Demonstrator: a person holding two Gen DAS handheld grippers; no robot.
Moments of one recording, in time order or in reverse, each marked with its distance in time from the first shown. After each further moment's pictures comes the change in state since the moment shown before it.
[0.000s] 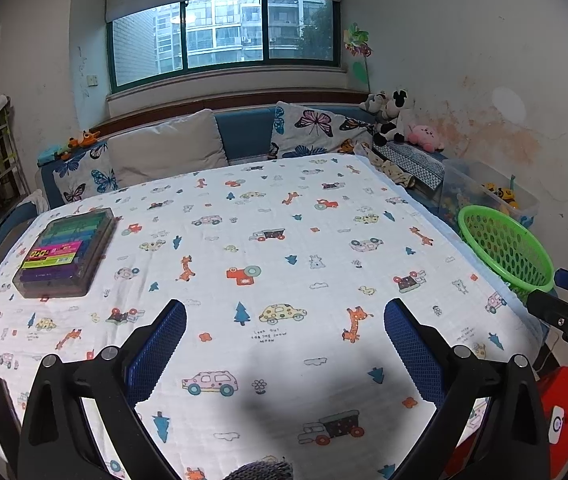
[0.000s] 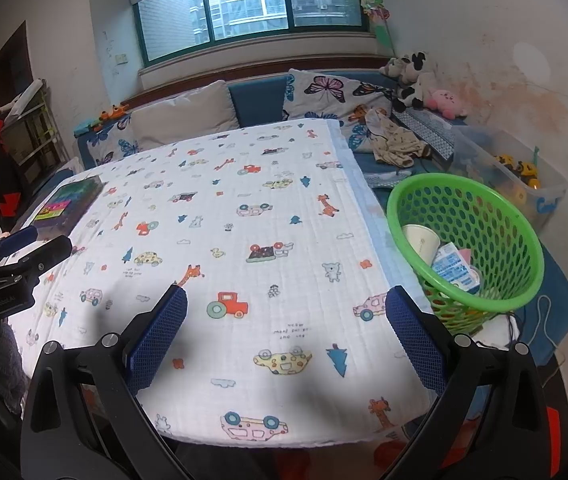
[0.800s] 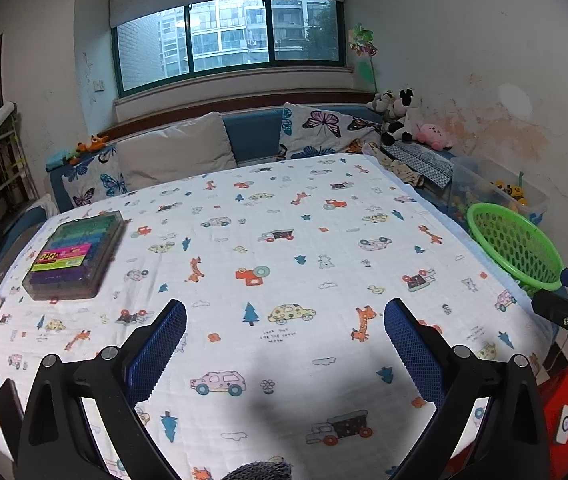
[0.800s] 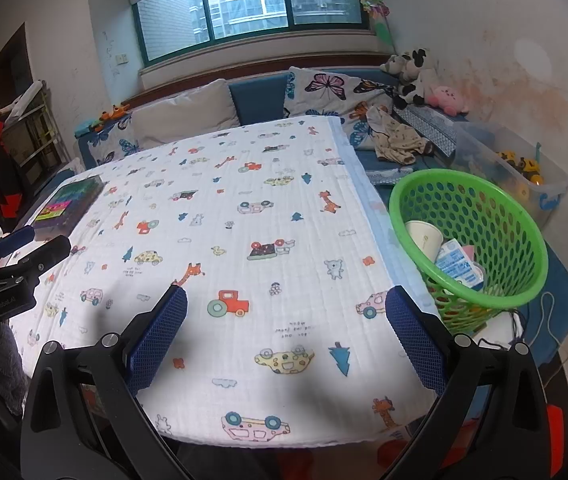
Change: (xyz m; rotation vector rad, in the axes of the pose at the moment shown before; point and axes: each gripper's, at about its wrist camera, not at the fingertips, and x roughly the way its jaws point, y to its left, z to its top) left arm 0.002 0.000 -0.002 0.011 -0.006 0.039; right arm 0.006 0.000 -0.002 0.010 0.007 0.008
